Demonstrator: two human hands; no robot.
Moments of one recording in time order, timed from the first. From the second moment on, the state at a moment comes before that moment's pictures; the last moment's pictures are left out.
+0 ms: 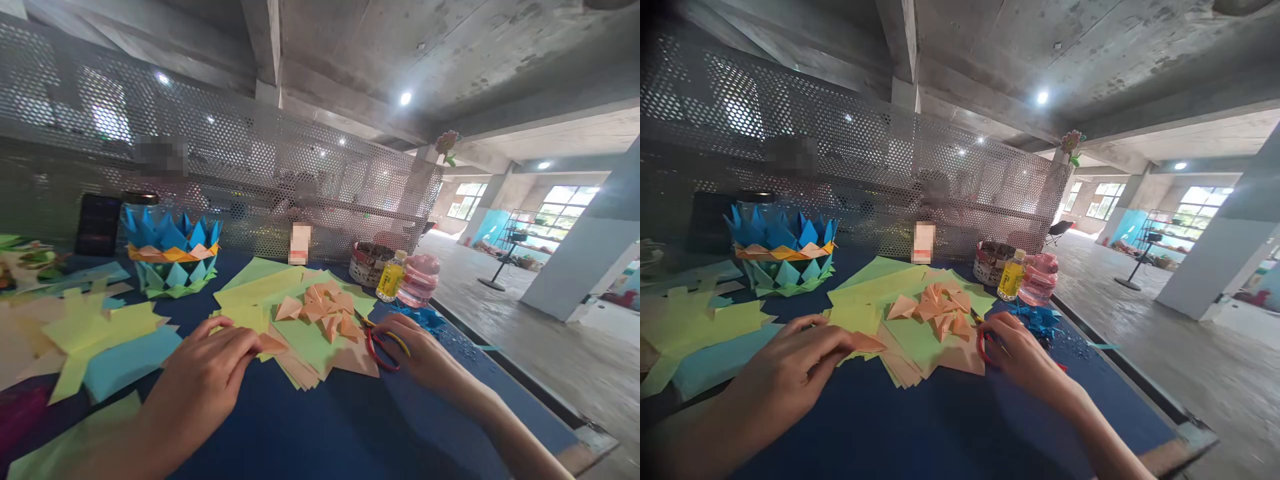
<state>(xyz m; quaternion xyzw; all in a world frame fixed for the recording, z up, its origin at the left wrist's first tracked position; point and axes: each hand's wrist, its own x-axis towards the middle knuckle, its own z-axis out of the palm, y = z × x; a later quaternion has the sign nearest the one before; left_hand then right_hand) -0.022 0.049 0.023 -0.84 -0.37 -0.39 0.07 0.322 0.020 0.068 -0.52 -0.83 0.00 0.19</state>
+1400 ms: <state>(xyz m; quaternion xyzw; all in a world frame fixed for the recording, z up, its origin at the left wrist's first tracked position) -0.020 0.044 0.028 -0.83 -0.43 -0.36 -0.08 0.227 0.054 0.049 -0.40 -0.49 0.63 0.45</state>
